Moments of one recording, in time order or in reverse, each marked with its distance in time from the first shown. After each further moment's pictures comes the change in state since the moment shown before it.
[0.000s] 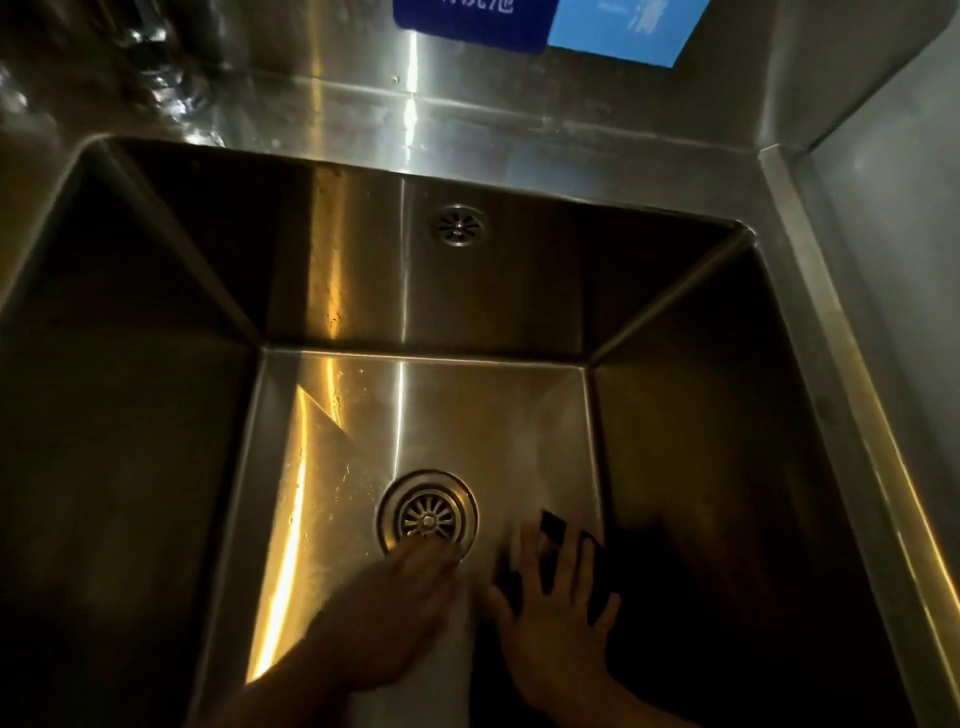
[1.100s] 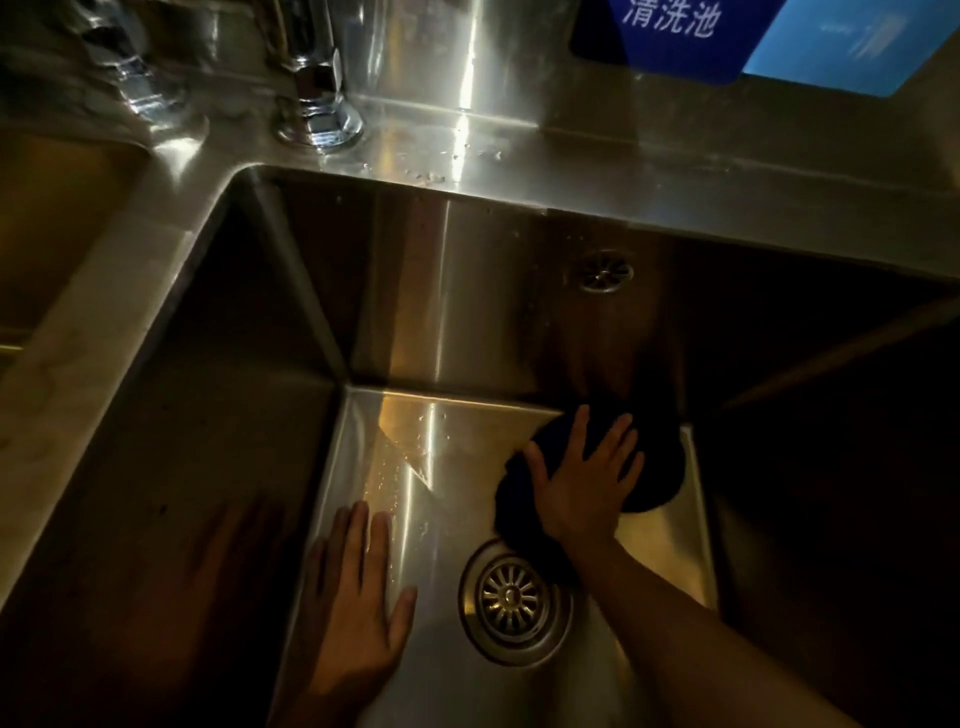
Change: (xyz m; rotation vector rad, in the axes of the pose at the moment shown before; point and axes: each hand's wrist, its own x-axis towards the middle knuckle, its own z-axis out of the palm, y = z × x) left_hand -0.063 -0.092 0.045 -0.078 0.149 -0.913; right_hand 0.173 -0.122 -0.051 0.101 0.585 -0.123
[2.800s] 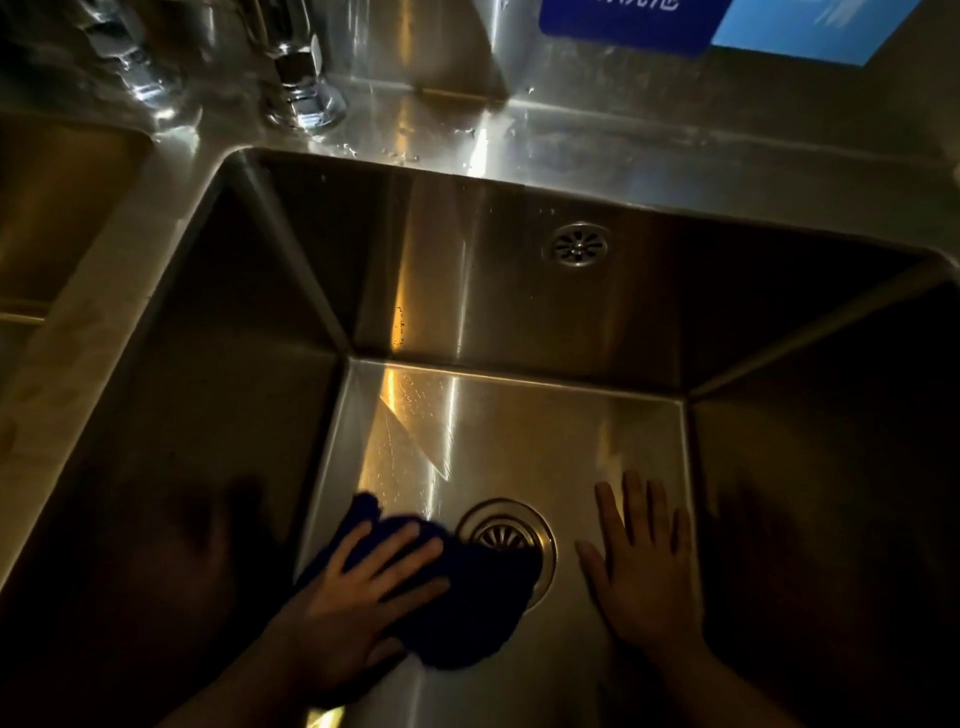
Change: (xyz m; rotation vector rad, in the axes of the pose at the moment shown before) left_hand -0.019 -0.013 -0.026 0.486 -0.022 0.754; right_hand -0.077 0.131 -0.001 -0.218 -0.060 -0.334
